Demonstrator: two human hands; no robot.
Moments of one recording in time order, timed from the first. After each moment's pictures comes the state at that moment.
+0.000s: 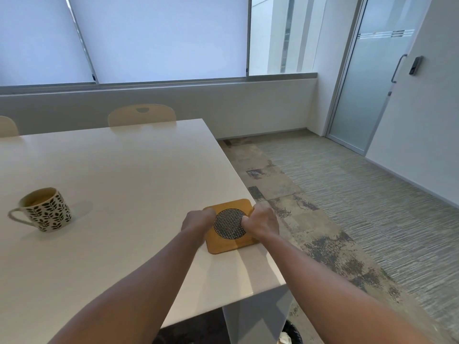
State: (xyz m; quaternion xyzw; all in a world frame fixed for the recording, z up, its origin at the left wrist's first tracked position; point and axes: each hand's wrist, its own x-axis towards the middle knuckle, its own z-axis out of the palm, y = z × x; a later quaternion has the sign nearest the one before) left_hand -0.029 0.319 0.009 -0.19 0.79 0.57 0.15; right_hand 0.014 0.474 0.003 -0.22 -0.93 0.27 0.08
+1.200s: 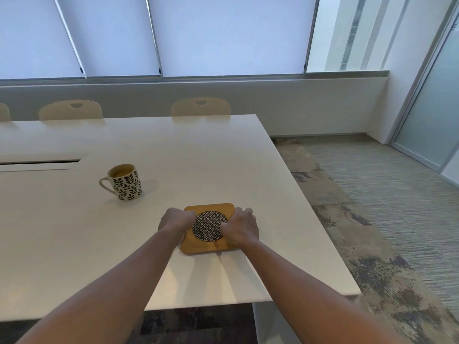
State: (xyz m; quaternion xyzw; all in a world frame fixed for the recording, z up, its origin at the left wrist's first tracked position) left_hand -0.026 0.145 0.001 -0.29 0.83 0.47 0.01; right_hand 0.004 0.304 0.001 -0.08 -0.95 0.31 0.01
